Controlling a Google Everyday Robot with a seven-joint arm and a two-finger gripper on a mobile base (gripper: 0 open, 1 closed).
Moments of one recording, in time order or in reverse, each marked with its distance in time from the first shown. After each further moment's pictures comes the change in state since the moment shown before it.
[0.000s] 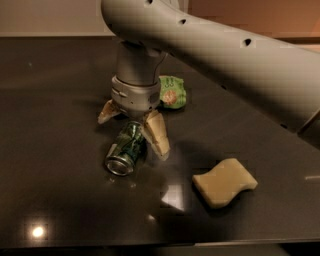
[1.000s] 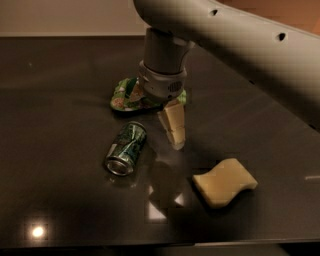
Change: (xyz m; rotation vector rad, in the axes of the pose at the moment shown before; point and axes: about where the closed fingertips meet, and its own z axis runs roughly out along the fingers) arm 0.057 0.017 -0.028 0.090 0.097 0.317
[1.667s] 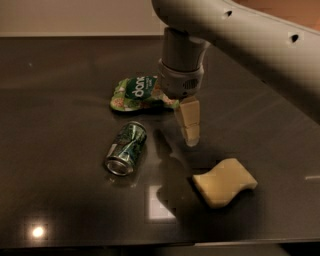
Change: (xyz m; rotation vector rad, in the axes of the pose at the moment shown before) arm 0.048 0.012 -0.004 -0.008 0.071 0.173
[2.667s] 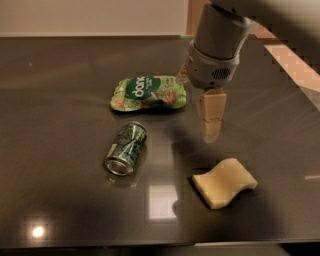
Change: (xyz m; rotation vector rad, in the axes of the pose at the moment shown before) arm 0.030 0.033 -0.048 0.103 -0.025 0.187
